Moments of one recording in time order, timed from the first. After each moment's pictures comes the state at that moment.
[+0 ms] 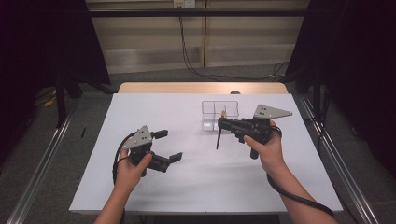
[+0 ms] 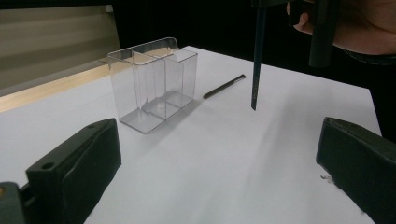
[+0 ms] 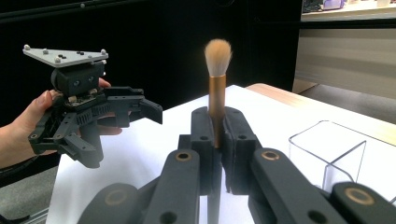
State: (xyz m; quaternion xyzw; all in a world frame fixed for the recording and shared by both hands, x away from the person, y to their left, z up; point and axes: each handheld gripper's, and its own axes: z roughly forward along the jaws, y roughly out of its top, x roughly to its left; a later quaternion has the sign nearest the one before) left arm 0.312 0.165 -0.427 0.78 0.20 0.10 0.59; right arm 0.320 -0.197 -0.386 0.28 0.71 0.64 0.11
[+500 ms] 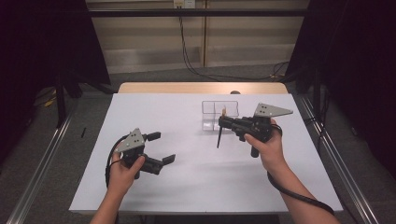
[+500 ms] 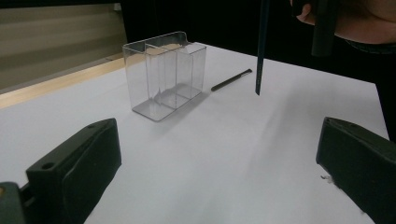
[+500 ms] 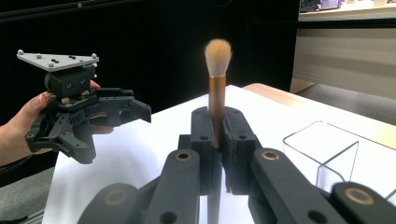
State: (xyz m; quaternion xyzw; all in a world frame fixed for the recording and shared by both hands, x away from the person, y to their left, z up) left arm 0.307 0.185 -0.430 0.78 0.21 0.11 0.58; right arm 0.324 -0.200 -0.385 0.28 0.71 0.64 0.11
